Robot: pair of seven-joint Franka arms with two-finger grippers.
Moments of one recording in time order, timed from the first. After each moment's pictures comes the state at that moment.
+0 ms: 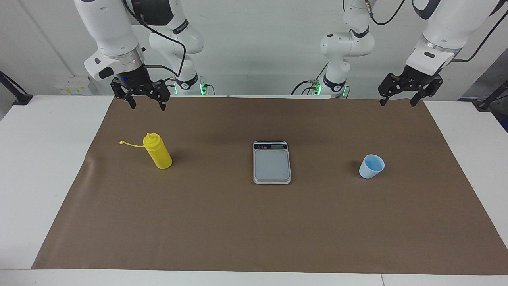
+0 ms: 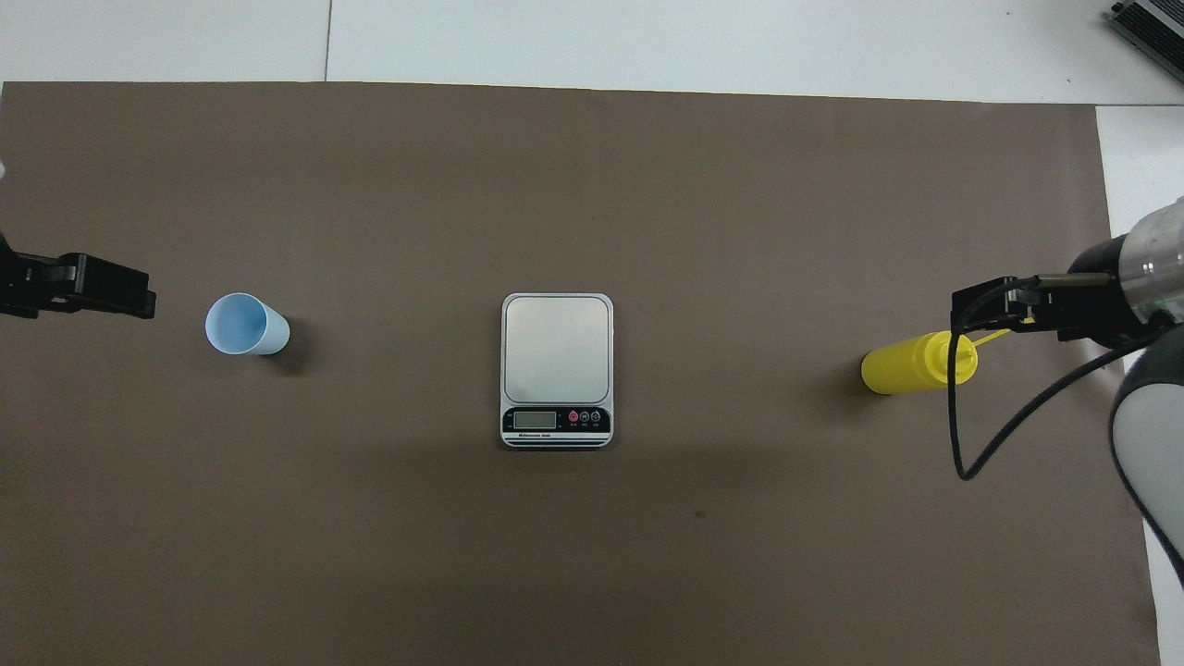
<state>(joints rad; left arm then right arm) -0.03 -0.02 -0.08 -1.52 -0.02 1.51 -0.04 -0.03 -0.05 0.10 -1.65 0.00 1.59 0.14</state>
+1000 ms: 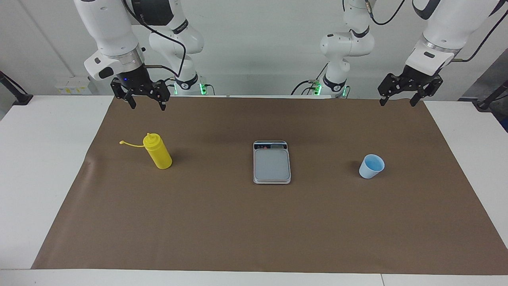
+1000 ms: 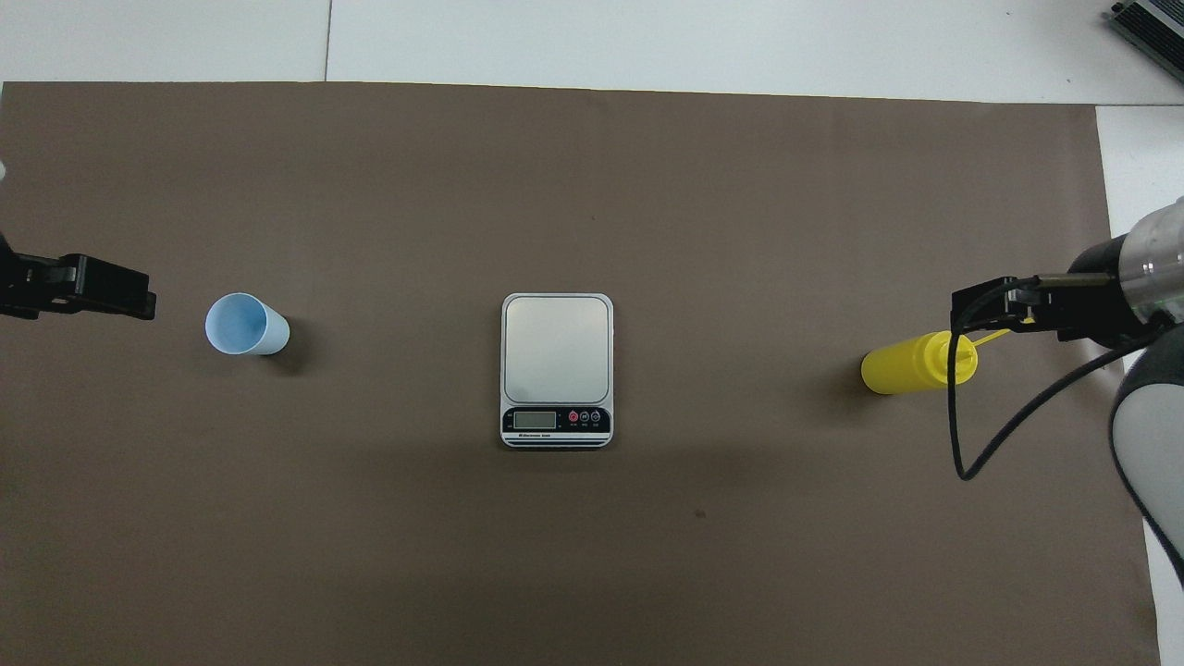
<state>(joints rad) -0.03 -0.02 -0.08 -1.52 -0.02 1.50 -0.04 -0.03 -0.05 0.10 -1.65 0.00 1.59 0.14</state>
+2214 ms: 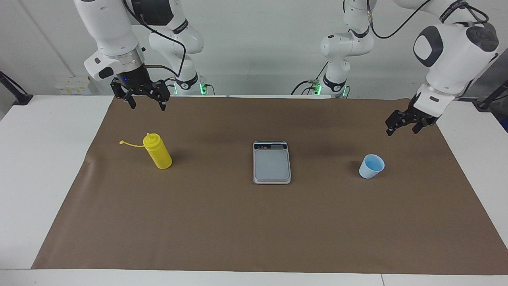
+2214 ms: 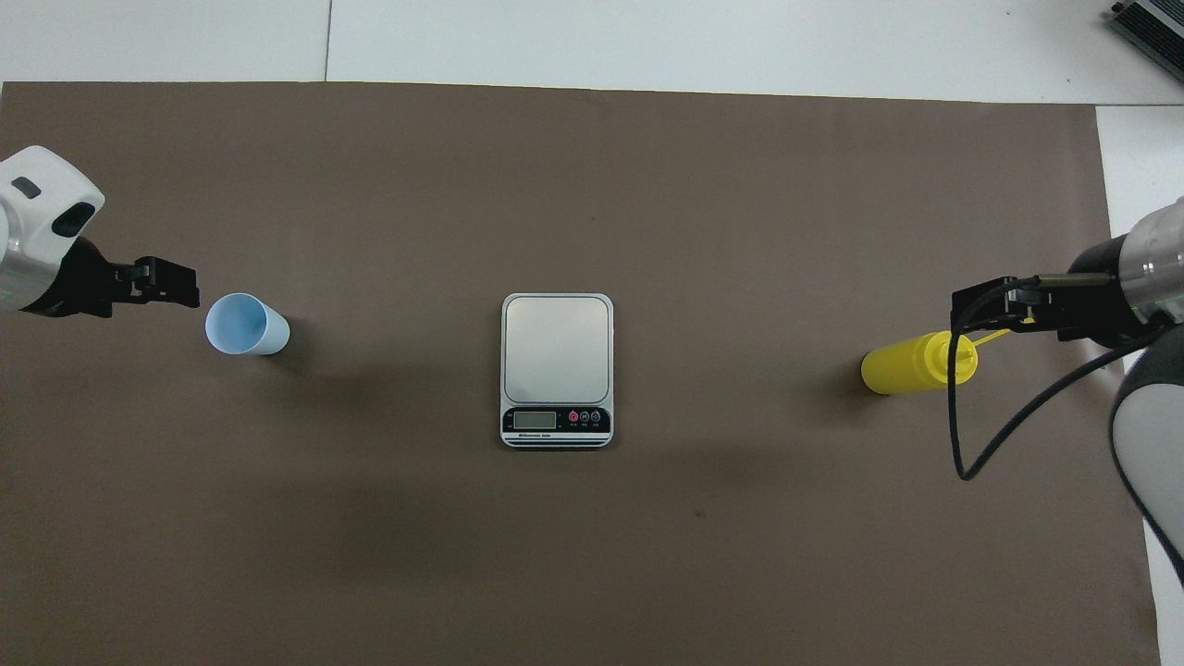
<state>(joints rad) 0.08 0.08 -0.07 -1.87 -0.02 1.95 -0.05 -0.03 -0.05 0.10 -1.65 0.00 1.59 0.14</state>
